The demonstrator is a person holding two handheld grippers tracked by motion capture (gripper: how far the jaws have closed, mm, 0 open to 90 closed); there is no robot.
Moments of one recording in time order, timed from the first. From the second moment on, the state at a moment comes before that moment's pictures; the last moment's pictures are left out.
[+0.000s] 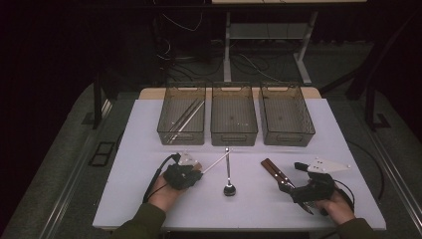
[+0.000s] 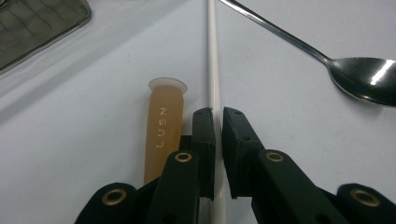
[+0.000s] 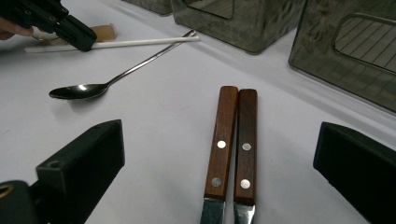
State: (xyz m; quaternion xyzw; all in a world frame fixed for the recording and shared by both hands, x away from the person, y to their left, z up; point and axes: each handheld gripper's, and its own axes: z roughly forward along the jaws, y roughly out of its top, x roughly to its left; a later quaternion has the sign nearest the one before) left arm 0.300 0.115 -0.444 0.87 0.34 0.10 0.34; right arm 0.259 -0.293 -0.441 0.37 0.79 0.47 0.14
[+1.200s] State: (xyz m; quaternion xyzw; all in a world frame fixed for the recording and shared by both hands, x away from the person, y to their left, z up) left arm 0.297 0.126 -0.428 0.87 0.33 0.05 0.37; right arm 0.259 -0.293 -0.440 0.37 0.79 0.47 0.14
